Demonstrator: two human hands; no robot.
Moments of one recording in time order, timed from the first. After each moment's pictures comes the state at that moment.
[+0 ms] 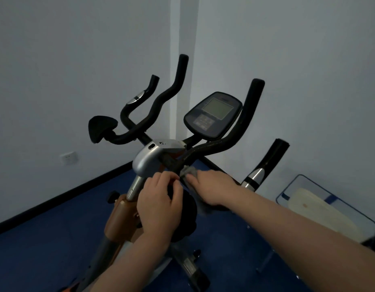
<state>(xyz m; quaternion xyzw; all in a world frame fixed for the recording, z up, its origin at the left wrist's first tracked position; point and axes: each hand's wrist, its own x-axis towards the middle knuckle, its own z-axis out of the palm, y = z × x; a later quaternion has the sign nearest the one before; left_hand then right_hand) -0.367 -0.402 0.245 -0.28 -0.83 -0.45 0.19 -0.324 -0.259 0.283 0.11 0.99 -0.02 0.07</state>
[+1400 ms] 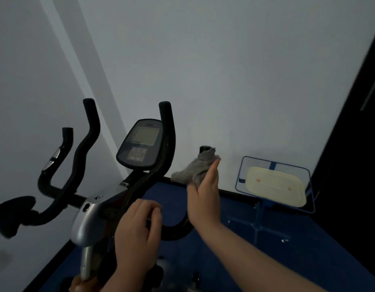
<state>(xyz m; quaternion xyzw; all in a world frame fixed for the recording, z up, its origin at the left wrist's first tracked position) -0.374 -0.361 0.272 -0.55 -0.70 -0.44 0.11 -0.269 -0.253 0.283 0.45 0.65 -0.41 -0.45</state>
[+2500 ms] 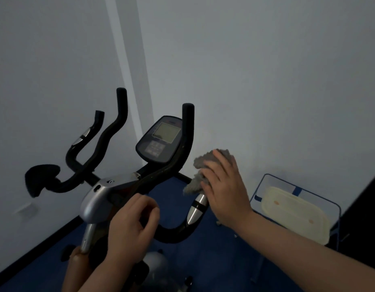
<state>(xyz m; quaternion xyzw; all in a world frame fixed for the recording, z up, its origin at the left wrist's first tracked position) -0.364 -0.363 0.280 -0.50 -0.73 -0.45 0.10 -0.232 -0.164 0.284 0.16 0.89 0.03 -0.42</state>
